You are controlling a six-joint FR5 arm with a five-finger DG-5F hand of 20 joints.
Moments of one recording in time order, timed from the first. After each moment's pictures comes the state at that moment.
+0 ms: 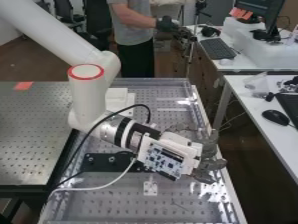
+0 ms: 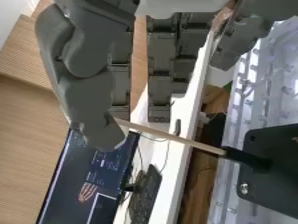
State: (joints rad) arm 1.42 -2.29 -1.50 -2.62 -1.35 0.45
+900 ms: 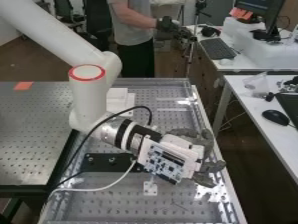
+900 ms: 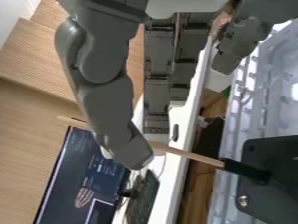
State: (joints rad) arm 1.41 -2.29 -1.48 -2.63 -1.33 0.45
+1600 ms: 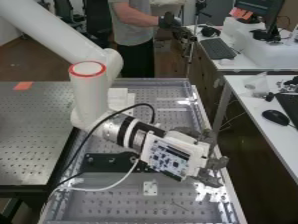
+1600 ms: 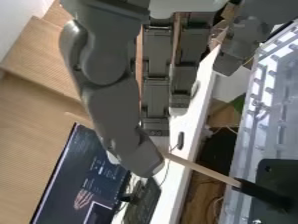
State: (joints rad) arm 1.41 -2.29 -1.46 -2.62 -1.32 0.38
